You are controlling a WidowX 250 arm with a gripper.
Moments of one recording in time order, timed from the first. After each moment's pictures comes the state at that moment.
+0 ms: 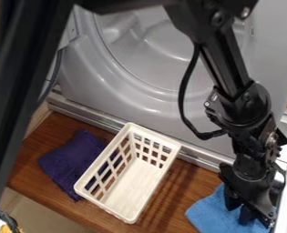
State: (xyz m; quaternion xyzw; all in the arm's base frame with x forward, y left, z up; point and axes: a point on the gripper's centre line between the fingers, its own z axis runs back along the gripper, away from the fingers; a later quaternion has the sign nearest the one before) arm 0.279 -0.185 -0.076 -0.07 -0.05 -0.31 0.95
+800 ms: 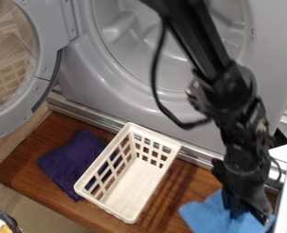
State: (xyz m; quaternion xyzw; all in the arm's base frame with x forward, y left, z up) arm 0.268 -0.169 -0.038 -0.08 -0.07 -0.30 0.95
